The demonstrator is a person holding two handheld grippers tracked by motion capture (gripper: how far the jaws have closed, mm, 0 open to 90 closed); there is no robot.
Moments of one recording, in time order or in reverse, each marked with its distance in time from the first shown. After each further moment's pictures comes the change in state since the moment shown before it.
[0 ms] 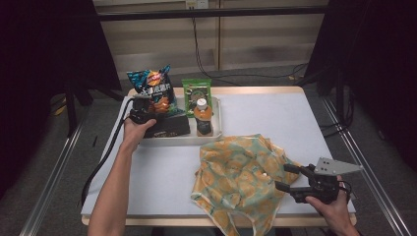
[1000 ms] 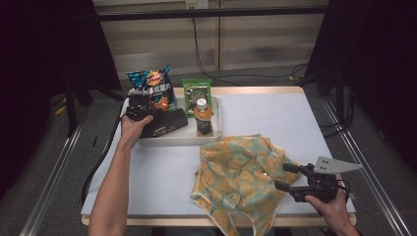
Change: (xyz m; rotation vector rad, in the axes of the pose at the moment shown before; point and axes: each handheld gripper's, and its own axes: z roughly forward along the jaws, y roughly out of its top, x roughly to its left) left arm 0.010 0.005 -0.006 -0.044 0.049 -0.019; right arm -0.003 0.000 0.002 -0.001 0.009 0.006
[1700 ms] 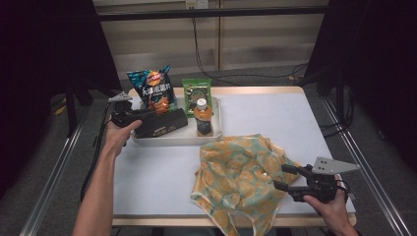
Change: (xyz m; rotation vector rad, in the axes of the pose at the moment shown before) left arm 0.001 -0.011 -0.048 -0.110 -0.108 0.082; right arm 0.002 0.000 0.001 0.016 -0.012 0.003
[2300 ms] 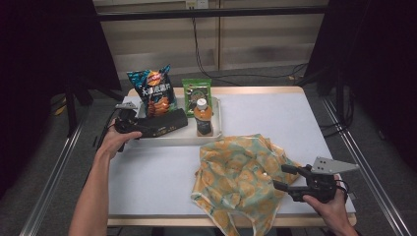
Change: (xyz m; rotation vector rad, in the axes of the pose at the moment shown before) left arm 0.024 -0.032 0.017 0.162 -0.076 0.048; right arm 0.000 -0.001 0.002 0.009 0.001 0.002
